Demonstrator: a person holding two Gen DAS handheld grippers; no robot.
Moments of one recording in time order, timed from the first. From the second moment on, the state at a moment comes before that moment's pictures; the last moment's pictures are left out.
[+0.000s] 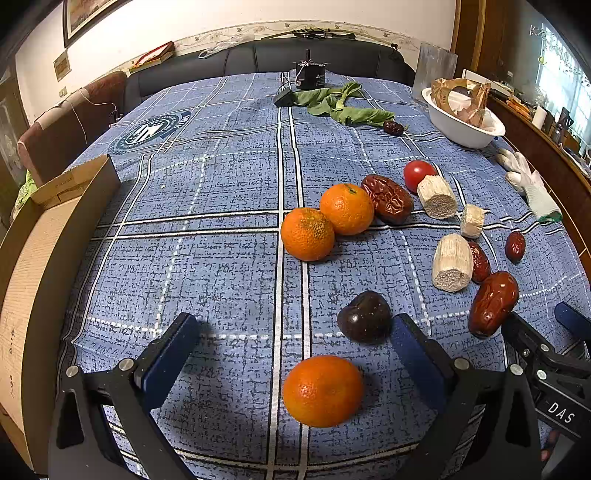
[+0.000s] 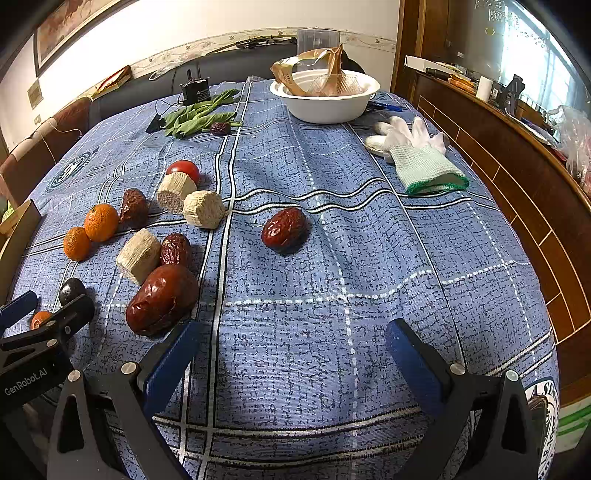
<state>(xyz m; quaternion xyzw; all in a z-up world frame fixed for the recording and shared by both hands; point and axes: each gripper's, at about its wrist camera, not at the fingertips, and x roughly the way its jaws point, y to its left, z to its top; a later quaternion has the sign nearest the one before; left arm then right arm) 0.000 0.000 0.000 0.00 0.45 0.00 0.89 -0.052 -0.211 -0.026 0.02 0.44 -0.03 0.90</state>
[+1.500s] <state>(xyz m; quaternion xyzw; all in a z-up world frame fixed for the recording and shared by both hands) -0.084 0.050 0.078 0.00 0.36 -0.03 0.93 -0.122 -0.186 0.039 0.08 0.32 -0.05 0.94</state>
